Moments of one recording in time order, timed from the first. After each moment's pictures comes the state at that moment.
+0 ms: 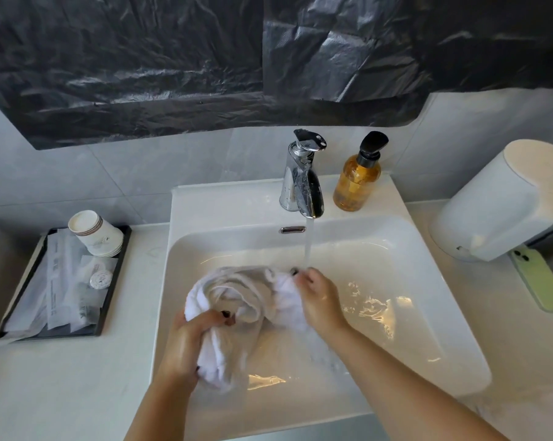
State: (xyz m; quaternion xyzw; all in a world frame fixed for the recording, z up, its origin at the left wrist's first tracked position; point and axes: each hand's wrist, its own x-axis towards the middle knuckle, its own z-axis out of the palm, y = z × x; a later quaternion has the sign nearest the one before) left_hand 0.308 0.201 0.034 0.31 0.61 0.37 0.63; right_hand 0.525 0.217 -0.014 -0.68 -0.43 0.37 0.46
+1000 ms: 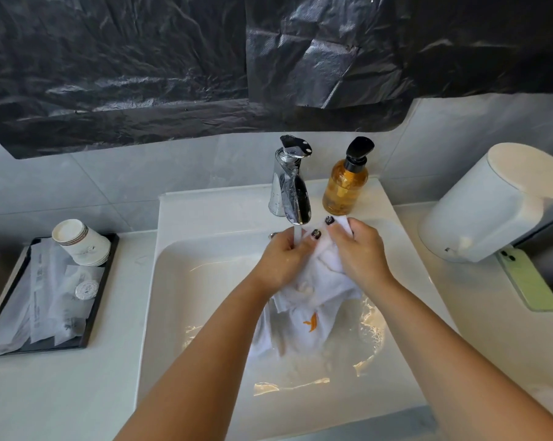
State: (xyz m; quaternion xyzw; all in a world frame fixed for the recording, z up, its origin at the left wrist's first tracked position) left_hand 0.458 0.286 0.068 0.61 0.46 0.29 0.58; right_hand 0.600 0.253 0.072 -0.72 -0.45 0.27 0.45
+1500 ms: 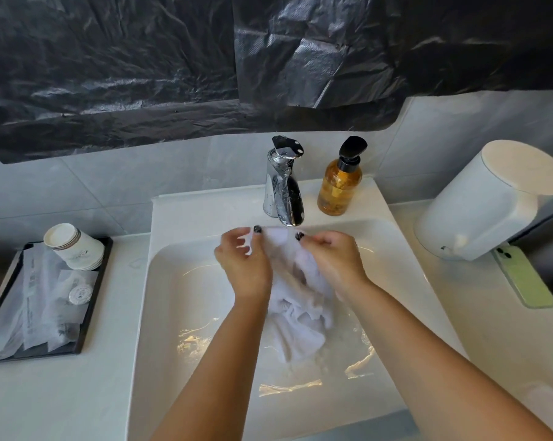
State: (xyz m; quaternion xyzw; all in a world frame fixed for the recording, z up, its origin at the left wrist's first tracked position) left_hand 0.446 0.282 0.043 0.38 0.63 0.53 0.43; right_hand 0.573 0.256 0.070 -0.73 -0.35 0.39 0.44
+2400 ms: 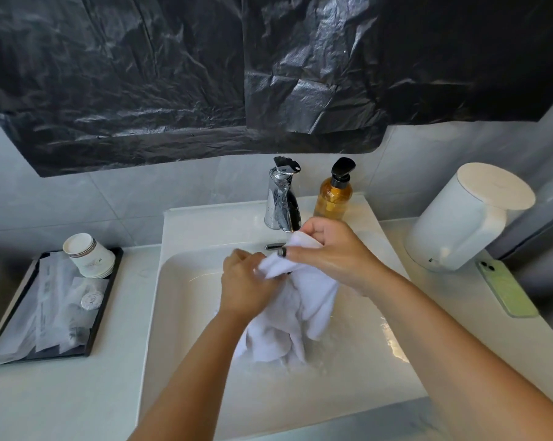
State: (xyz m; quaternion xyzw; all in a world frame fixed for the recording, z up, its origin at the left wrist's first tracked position) left_hand 0.410 0.260 0.051 0.65 0.58 0.33 0.36; right_hand 0.564 0.223 0.163 -0.59 -0.54 0.46 0.38
